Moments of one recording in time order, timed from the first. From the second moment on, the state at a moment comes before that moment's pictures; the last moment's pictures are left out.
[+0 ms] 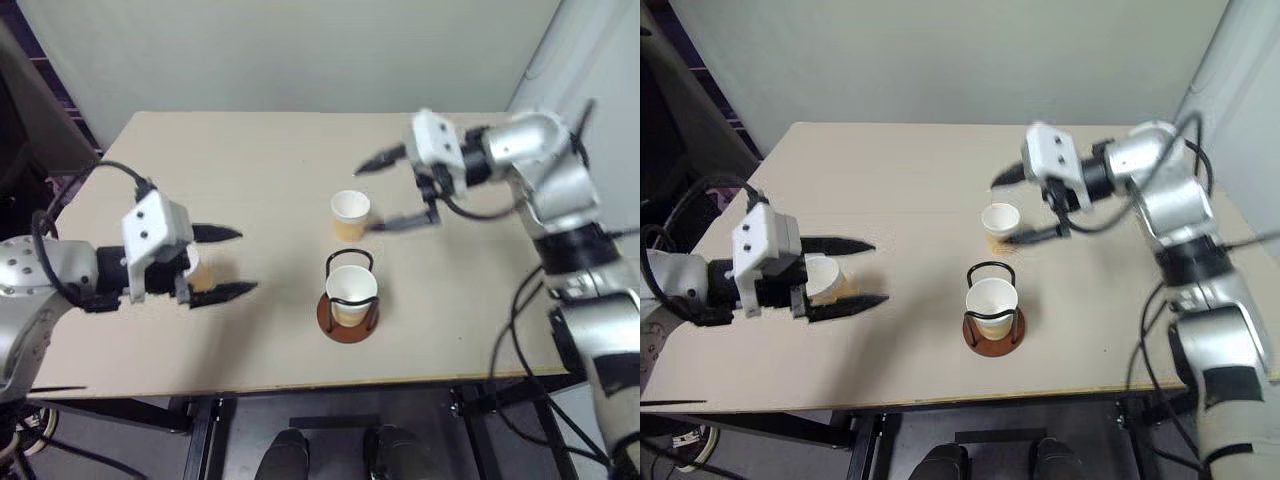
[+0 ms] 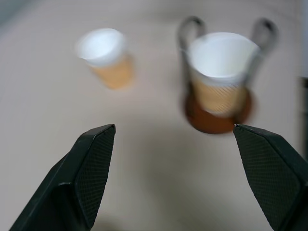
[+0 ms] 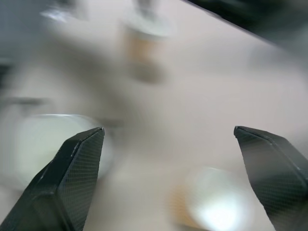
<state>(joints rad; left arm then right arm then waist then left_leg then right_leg) -0.30 1.05 0.27 -0.40 -0.57 0.58 -0.97 -1.24 -0.53 0.31 0.54 0.11 0.07 1.35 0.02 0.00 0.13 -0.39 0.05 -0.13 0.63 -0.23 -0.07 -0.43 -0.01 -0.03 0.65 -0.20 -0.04</state>
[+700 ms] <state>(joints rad) -0.46 0.84 0.05 -0.36 -0.40 0.66 -0.72 -1.37 -0.29 0.41 1.26 -0.30 -0.30 1.10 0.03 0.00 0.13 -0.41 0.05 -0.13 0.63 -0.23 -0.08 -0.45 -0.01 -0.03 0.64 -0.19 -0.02</state>
